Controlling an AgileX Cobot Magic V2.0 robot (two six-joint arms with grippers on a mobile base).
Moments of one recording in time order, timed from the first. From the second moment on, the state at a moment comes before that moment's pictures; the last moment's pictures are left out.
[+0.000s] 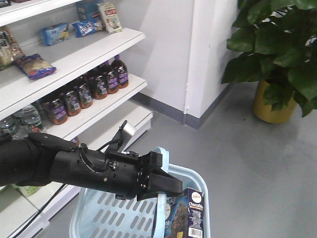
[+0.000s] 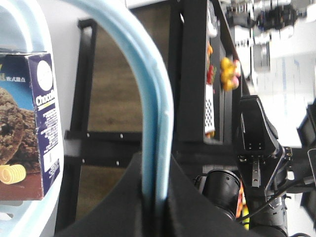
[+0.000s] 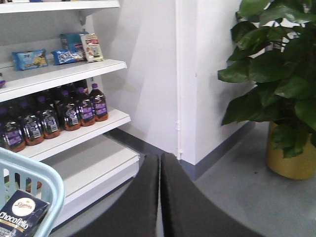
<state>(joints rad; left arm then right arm) -0.51 1.68 -0.88 -1.61 0.91 0.79 0.11 -0.01 0.03 -0.03 0.15 0.03</state>
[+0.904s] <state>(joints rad) -0.51 1.68 -0.88 -1.61 0.91 0.79 0.11 -0.01 0.03 -0.03 0.15 0.03</state>
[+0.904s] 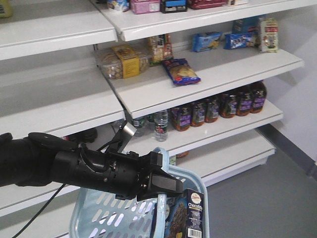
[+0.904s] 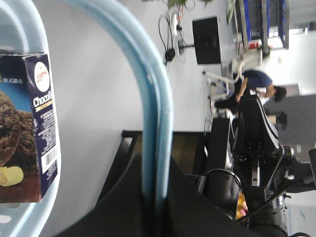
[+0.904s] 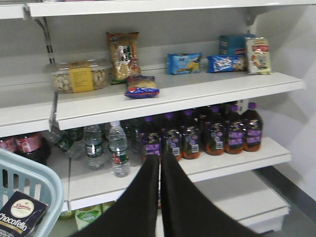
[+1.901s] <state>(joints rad) -0.51 1.68 -0.88 -1.61 0.91 0.79 0.11 -0.01 0.03 -0.03 0.15 0.03</state>
